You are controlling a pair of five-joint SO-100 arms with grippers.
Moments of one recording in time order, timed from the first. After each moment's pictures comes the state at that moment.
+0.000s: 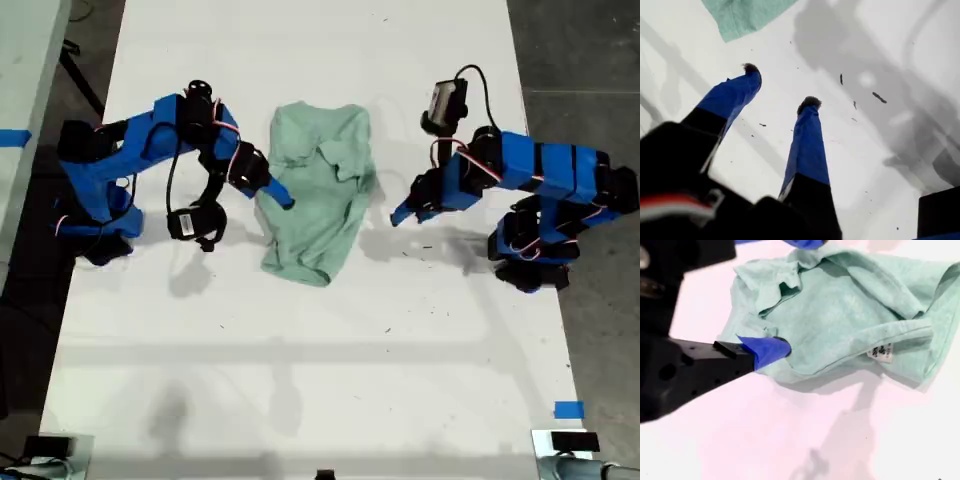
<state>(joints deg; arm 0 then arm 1) -10.5 75.8 47.8 108.5 27.2 5.7 121.4 107.1 84.8 -15.4</state>
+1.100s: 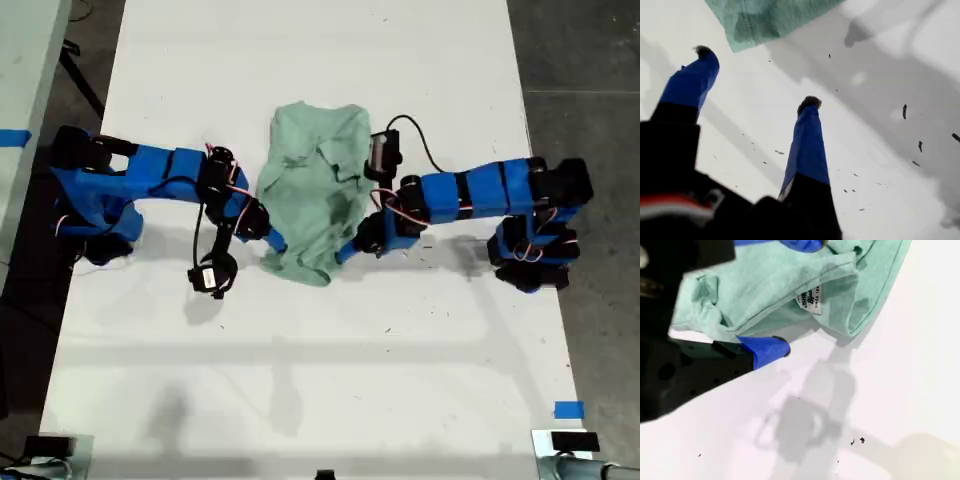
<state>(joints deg) 0.0 77.4 76.6 89.4 13.2 -4.8 88.9 93.3 71.2 -7.9</state>
